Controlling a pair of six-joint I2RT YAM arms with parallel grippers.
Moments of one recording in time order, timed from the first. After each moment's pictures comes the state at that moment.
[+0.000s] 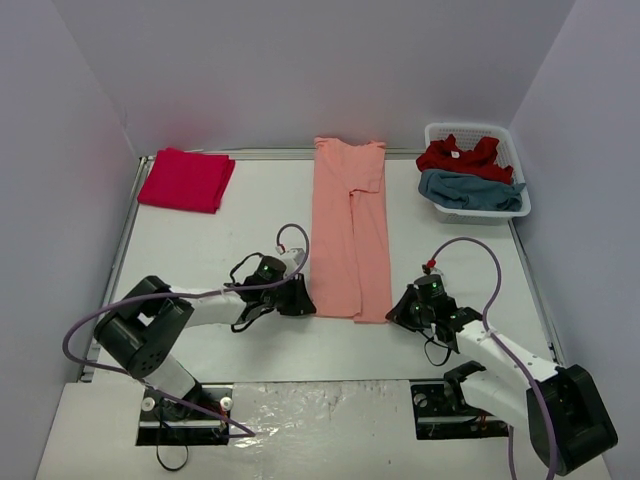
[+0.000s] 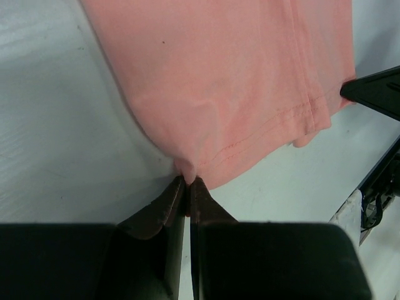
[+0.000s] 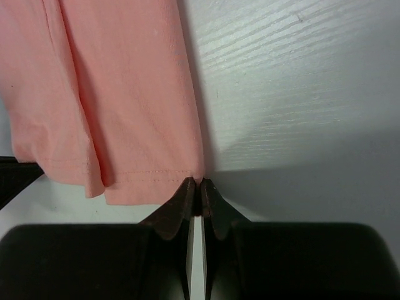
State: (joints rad) left arm -0.69 1.58 0.60 0.24 0.33 -0.63; right arm 0.41 0.99 0.25 -0.15 -0.07 0.84
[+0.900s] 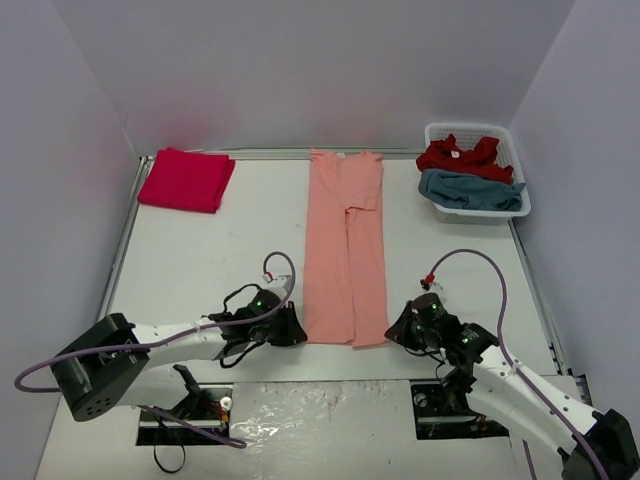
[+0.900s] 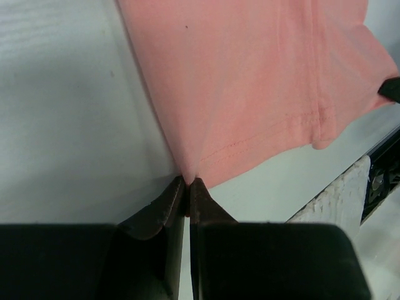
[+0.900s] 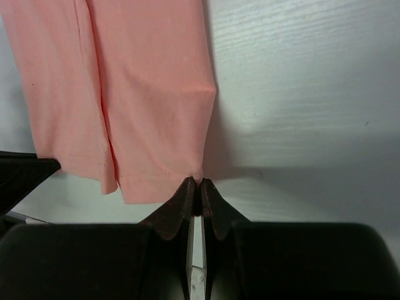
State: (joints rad) left arm -0.88 1.30 0.39 0.17 0.13 -0.83; right arm 0.62 0.67 0.25 -0.46 0.01 0.95
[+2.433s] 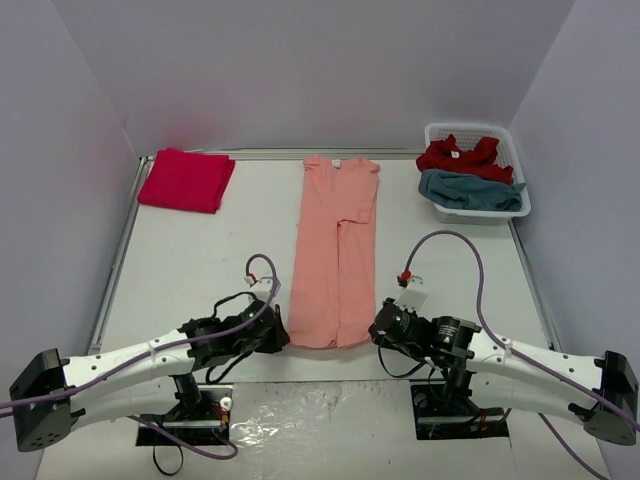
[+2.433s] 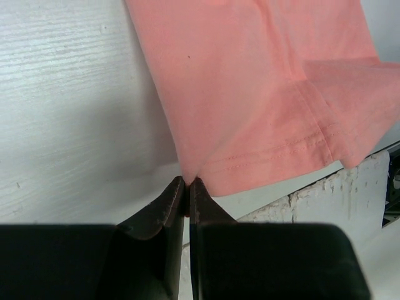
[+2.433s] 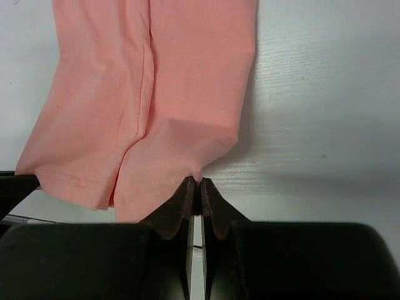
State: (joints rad) left arm -1.05 0.93 0.48 -0.38 -0.20 -0.90; right arm 1.12 0.84 0.50 -0.62 0.45 1.20
